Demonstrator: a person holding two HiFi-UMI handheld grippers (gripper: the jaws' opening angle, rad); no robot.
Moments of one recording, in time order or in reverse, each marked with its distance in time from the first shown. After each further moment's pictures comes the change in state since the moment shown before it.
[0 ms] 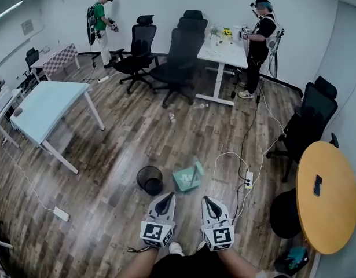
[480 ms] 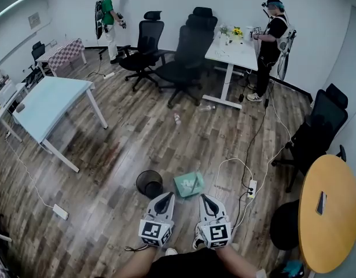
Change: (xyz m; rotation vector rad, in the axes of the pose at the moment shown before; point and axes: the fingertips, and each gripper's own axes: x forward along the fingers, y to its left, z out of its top) left arm 0.086 0.033 -0.012 -0.015 0.046 0.045; right arm 0.091 -0.051 -0.017 0.008 0.037 0.070
